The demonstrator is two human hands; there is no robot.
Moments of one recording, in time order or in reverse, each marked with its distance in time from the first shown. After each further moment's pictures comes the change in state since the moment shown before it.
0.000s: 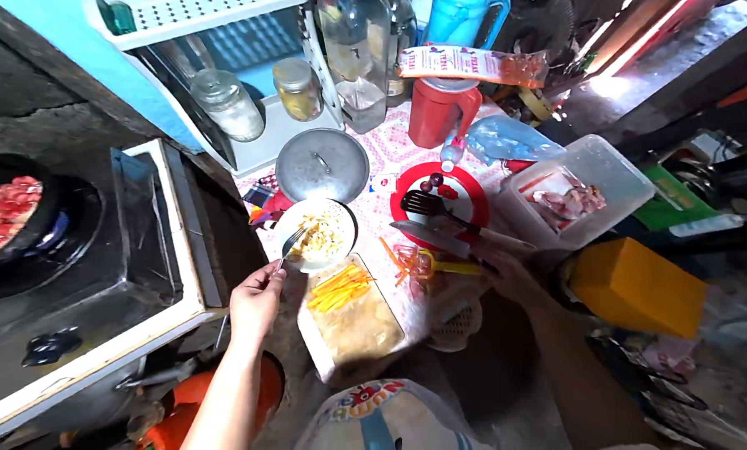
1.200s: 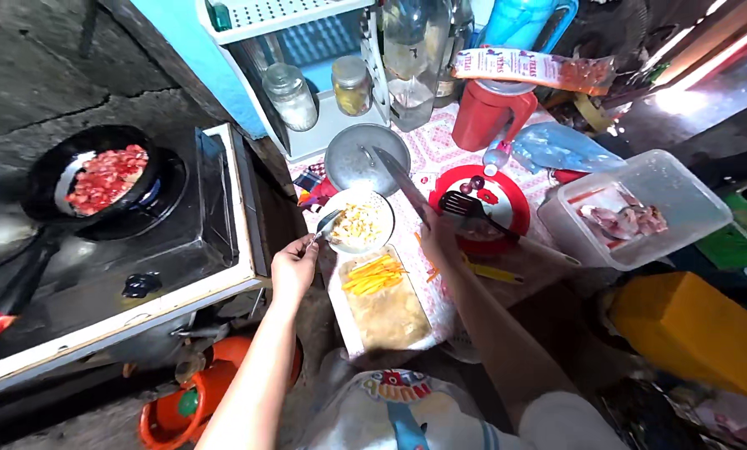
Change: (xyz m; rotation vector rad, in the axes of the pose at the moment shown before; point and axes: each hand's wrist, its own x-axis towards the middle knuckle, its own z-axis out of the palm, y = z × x) left_hand 0.013 0.009 -0.019 0.179 0.030 -0.003; right_hand 0.141 -0.185 0.077 0.067 0.026 0.361
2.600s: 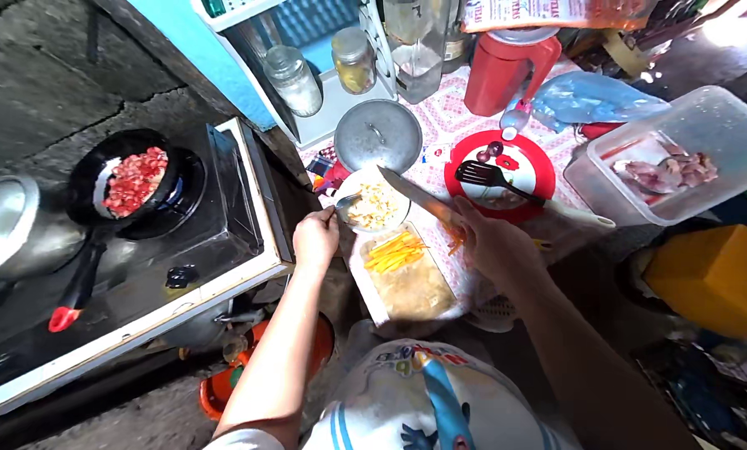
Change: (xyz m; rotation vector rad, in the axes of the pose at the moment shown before) left_hand 0.014 0.023 -0.006 0.459 -0.061 0.202; right_hand -0.106 -0.037 -0.073 -0.399 -0.199 0.056
